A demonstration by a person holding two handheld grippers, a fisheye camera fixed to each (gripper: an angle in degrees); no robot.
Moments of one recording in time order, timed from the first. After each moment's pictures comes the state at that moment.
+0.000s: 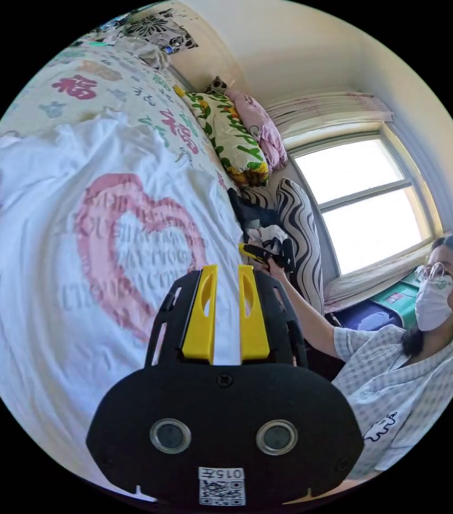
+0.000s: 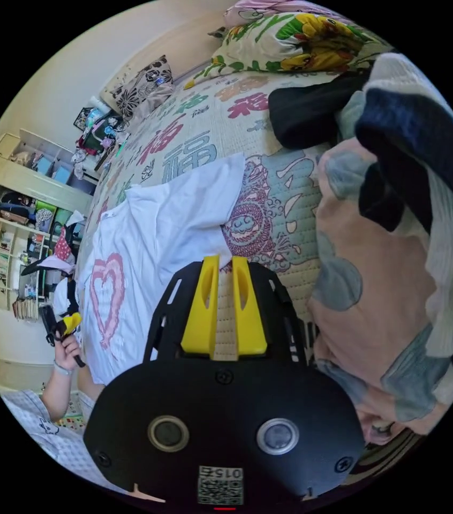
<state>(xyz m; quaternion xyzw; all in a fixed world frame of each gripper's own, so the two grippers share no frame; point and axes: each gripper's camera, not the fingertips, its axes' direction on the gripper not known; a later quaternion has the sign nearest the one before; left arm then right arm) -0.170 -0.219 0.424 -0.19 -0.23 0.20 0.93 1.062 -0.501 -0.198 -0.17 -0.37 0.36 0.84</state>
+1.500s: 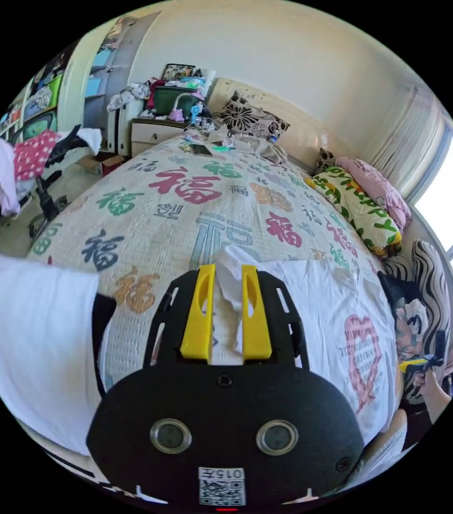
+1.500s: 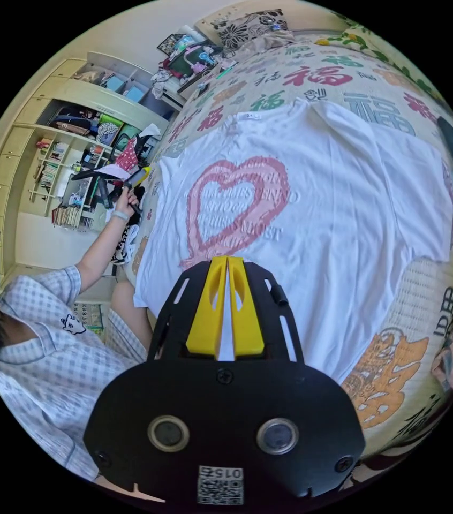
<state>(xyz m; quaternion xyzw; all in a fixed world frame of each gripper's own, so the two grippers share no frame) 0.030 -0.420 0.096 0.08 -0.53 0.29 0.79 0.703 -0.606 -0.112 -0.17 -0.53 0.17 0.81</state>
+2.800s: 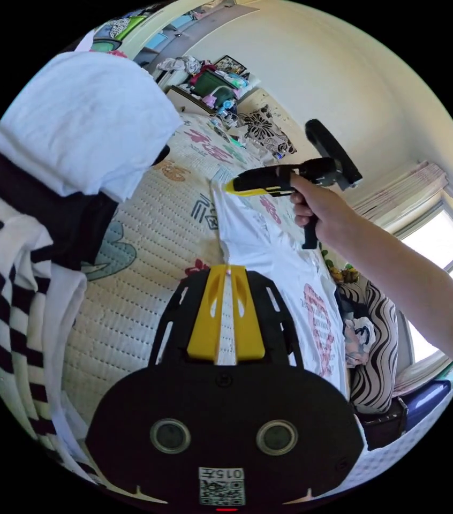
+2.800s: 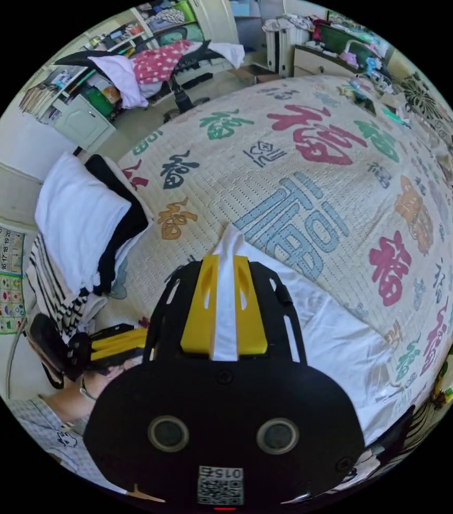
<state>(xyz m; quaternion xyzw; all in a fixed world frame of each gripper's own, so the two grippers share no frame) -0.012 -0.232 -0.052 0.13 -0.42 0.19 0.88 0.179 -0.881 -0.064 -0.18 -0.40 -0.16 0.88</state>
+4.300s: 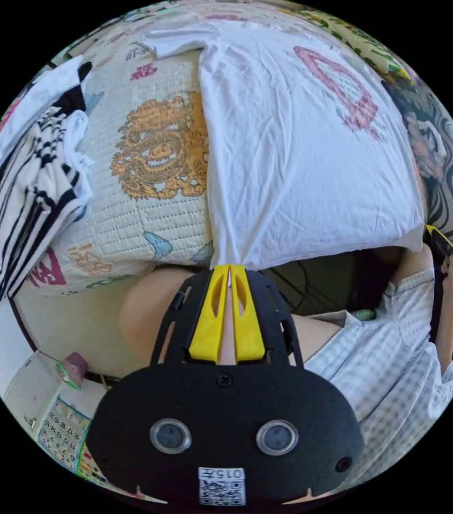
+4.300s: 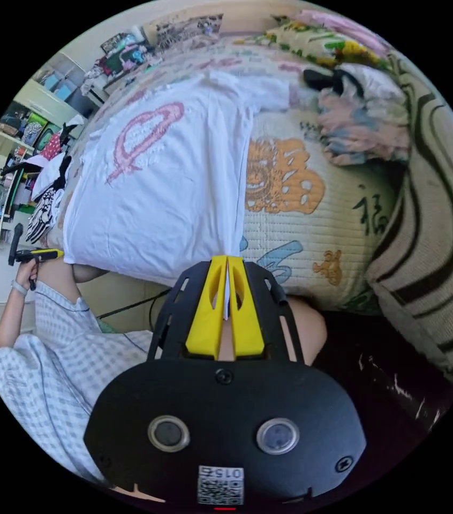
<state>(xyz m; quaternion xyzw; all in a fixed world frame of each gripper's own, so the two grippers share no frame) -0.161 0.173 0.193 -0.27 -0.69 0.12 0.66 0.581 -0.242 -0.456 -0.27 -0.32 0.21 0.88</state>
